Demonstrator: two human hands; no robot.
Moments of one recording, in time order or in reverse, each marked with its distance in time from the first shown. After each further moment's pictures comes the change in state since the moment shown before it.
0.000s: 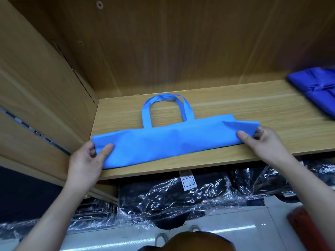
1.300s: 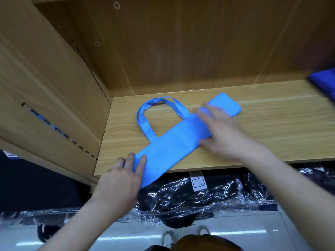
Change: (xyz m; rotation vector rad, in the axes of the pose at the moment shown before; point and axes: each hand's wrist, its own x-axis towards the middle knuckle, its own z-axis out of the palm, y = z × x) left_hand -0.053 0.045 0.002 1.283 -0.665 0.357; right_hand 0.014 -0.095 0.087 -0.843 -0.290 -0.384
